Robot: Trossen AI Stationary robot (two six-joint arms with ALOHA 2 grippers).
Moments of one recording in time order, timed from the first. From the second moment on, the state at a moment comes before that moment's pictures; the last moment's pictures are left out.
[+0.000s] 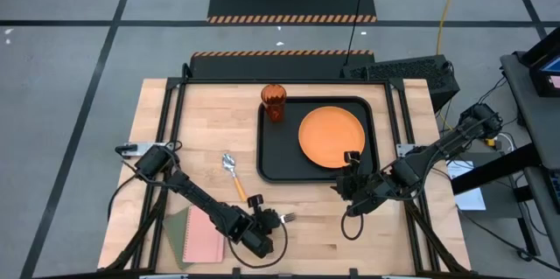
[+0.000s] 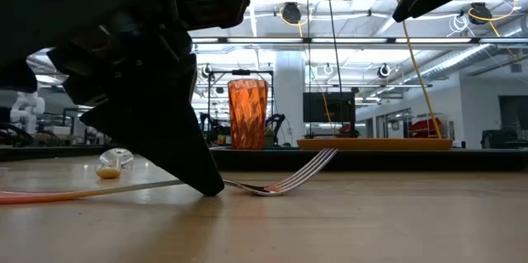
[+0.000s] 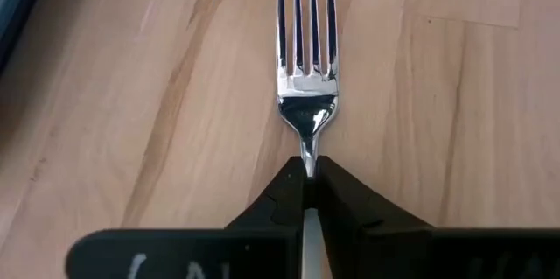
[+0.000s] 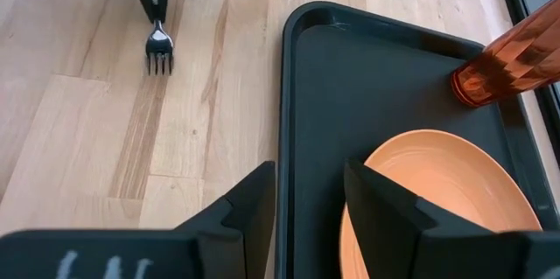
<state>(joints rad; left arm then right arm) -0.59 2.10 1.34 -0.41 -0.44 -0.71 0.56 1.26 0.96 -0.68 0.52 0.27</state>
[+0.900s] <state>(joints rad) -0.39 1.77 1.33 -0.47 -0.52 -0.54 0.56 1.16 0.96 -0.80 0.53 0.32</state>
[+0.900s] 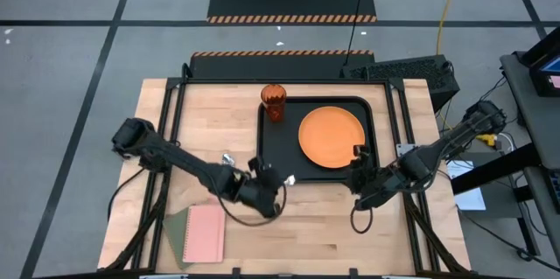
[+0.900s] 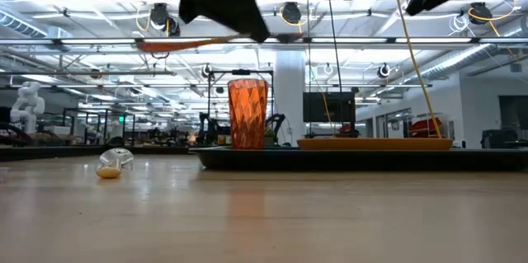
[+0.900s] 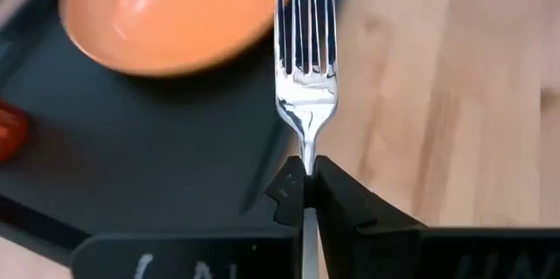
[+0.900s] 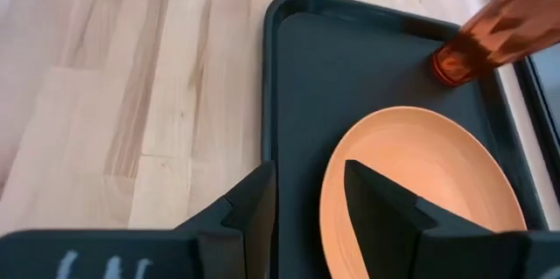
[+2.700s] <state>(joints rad) -0.12 2.06 1.33 -0.15 -0.84 -1.05 0.56 1.09 0.87 -0.86 1.06 0.14</state>
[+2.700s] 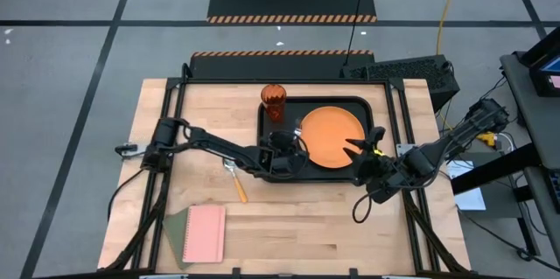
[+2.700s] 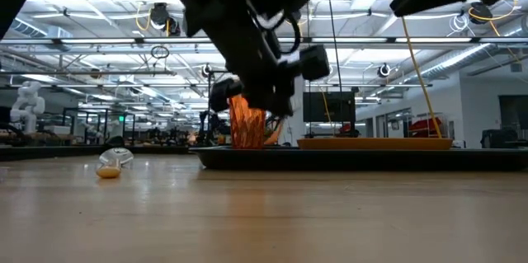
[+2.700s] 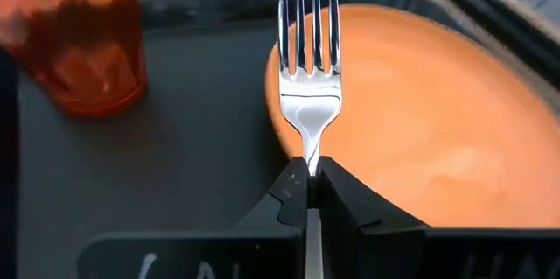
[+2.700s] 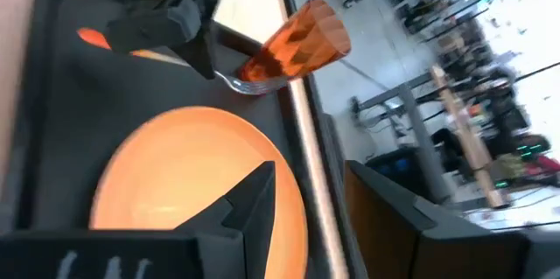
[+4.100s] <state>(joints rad) -0.01 2.20 1.33 -0.10 -0.72 -1.27 0.56 1.00 0.74 -0.43 1.12 -0.21</state>
